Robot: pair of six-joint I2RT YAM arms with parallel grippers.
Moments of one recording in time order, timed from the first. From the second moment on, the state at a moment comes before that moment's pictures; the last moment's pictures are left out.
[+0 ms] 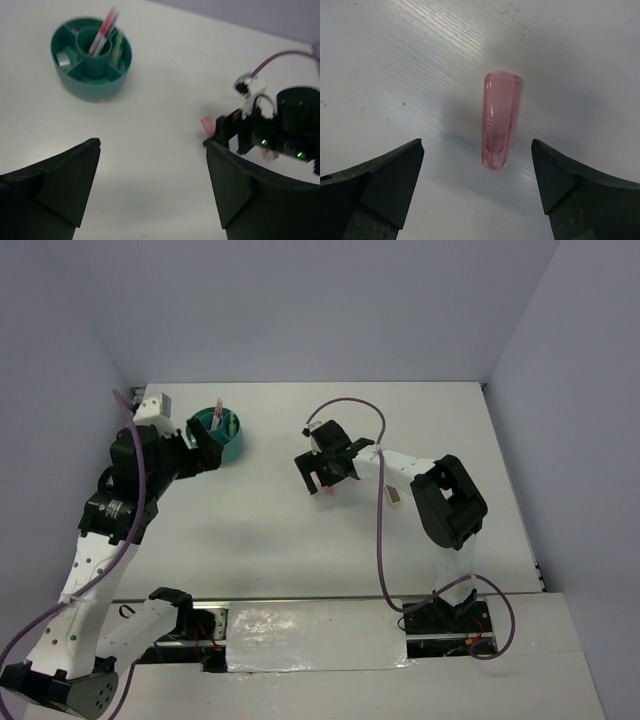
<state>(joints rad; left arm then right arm) -0.21 0.89 1.16 -0.59 -0.07 -0.41 0.66 1.91 1.33 -0.36 0.02 0.14</state>
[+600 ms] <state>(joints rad) -0.21 0.88 0.99 -0.66 0.00 -0.37 0.66 1.98 1.32 -0.35 0.09 0.13</state>
